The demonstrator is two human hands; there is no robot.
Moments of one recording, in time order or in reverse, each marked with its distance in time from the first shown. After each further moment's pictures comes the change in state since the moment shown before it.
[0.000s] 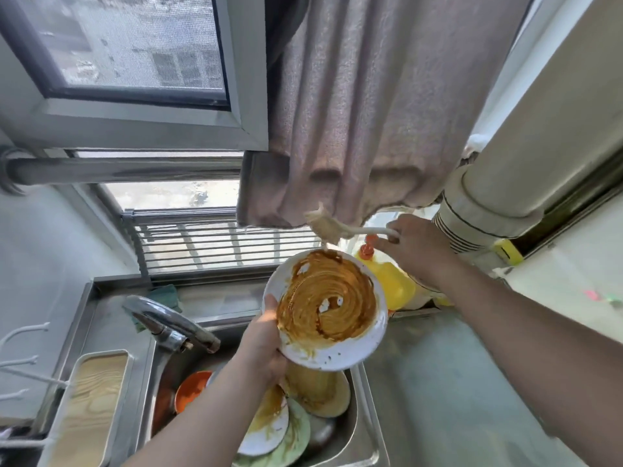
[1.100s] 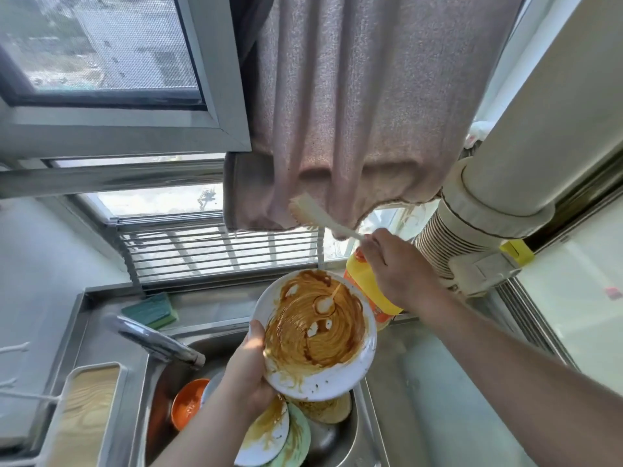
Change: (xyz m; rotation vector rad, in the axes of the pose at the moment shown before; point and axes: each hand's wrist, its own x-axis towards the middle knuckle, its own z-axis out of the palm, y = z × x) left_hand 0.018 -0.016 -0.025 0.018 0.105 -0.020; right_hand -0.016 0.006 0.039 0.247 0.032 -0.039
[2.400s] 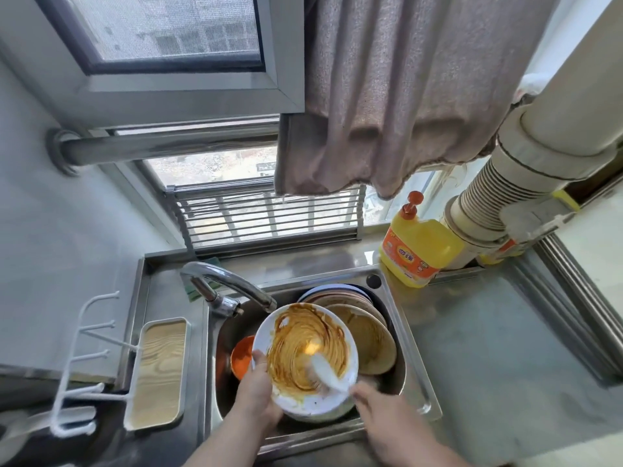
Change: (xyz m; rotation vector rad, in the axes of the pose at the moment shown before) left_hand -0.015 -0.023 -0.156 0.026 0.285 -0.054; right_hand -0.233 -0.076 0.170 -0.018 -0.664 0.390
